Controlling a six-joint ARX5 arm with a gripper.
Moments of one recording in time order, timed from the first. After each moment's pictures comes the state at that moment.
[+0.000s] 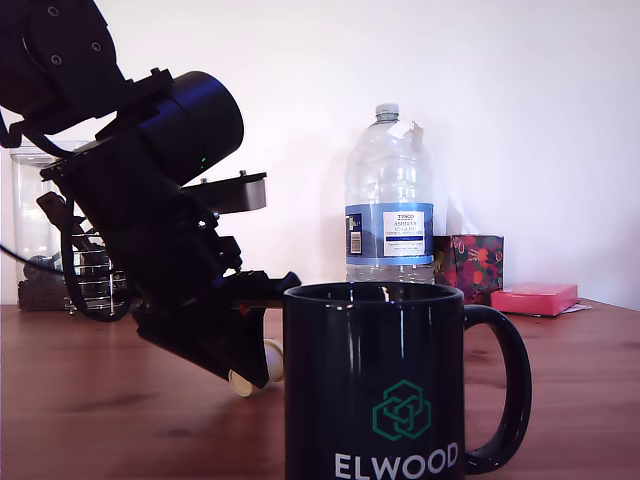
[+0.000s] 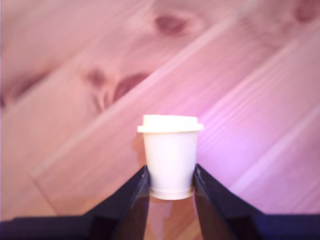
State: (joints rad) arm -0.69 1.68 0.84 -0.06 0.00 0.02
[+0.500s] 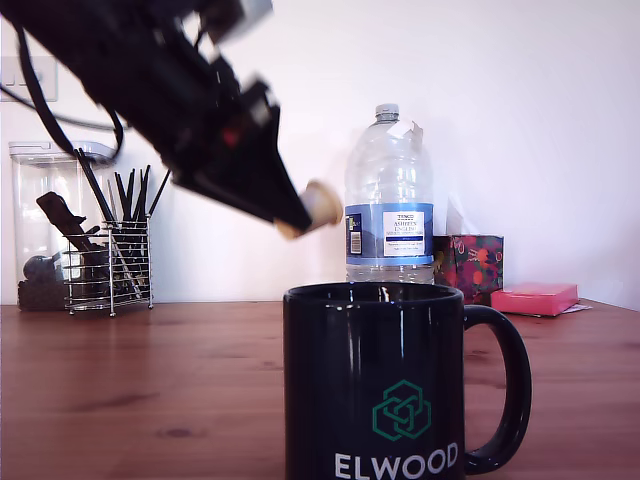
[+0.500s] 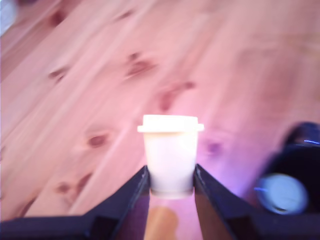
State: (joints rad) arm -0.78 1.32 0.84 -0.22 0.22 0.26
